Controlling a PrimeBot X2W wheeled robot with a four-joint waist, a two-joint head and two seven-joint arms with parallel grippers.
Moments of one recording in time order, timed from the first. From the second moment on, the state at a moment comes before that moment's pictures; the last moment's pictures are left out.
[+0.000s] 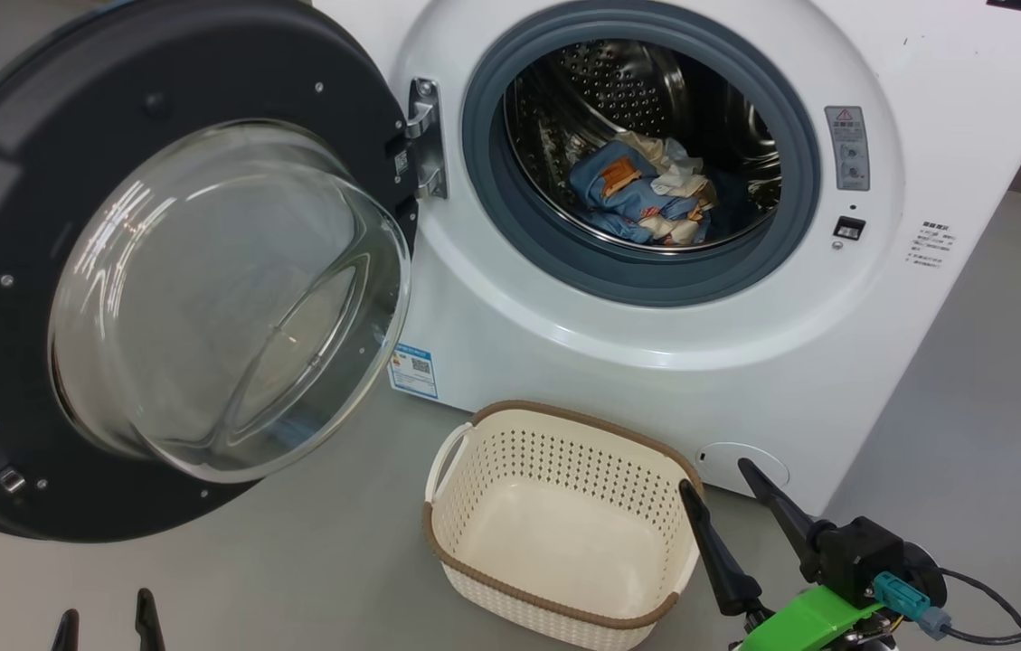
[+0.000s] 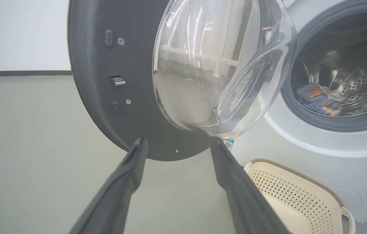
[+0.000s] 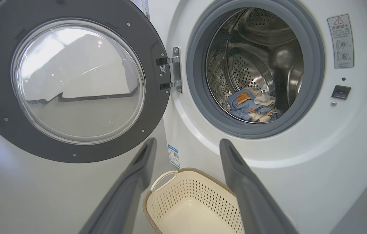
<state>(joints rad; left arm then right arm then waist) 0.17 0.04 0.13 0.15 -0.23 -0.05 -0.26 -0.08 -0.07 0.18 0.26 0.17 0.12 -0.26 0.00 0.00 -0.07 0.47</state>
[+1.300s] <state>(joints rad) 0.10 0.05 0.41 0.15 -0.77 -0.04 -0.22 -0.10 -0.07 0.19 0.29 0.17 0.12 -0.26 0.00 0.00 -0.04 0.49</state>
